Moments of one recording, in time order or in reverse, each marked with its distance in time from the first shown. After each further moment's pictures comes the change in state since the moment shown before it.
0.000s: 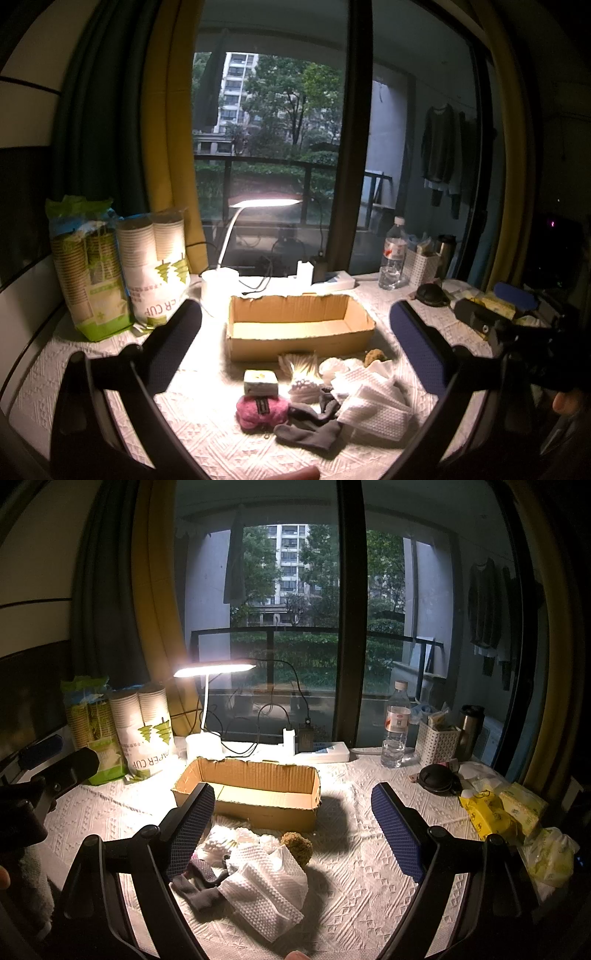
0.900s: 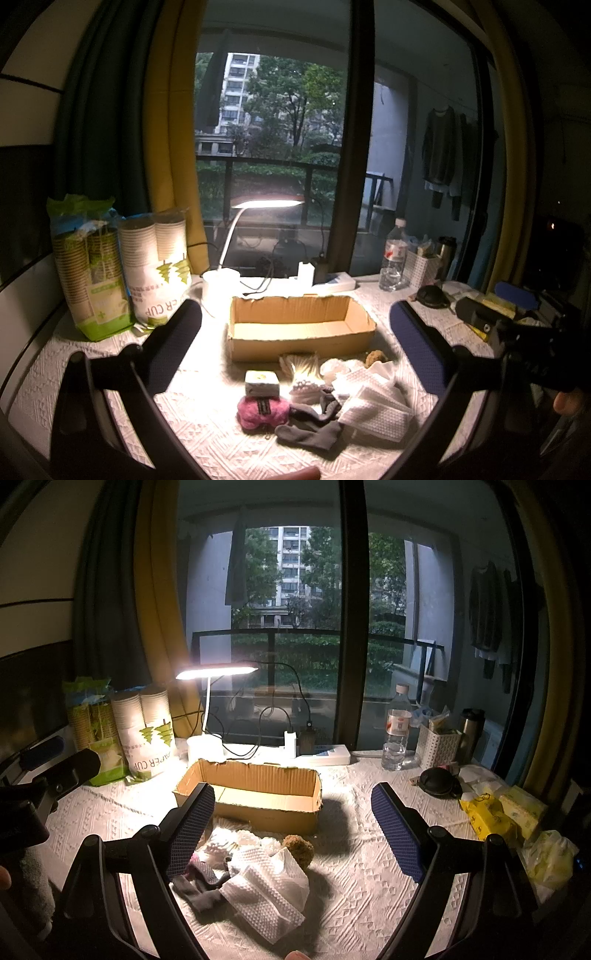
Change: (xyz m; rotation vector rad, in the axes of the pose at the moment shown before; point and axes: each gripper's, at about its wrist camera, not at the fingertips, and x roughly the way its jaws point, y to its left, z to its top) left arm 0.000 0.001 0.000 -0.004 0.000 0.000; right arm 0.001 0.001 0.000 -0.001 -0.002 -0.002
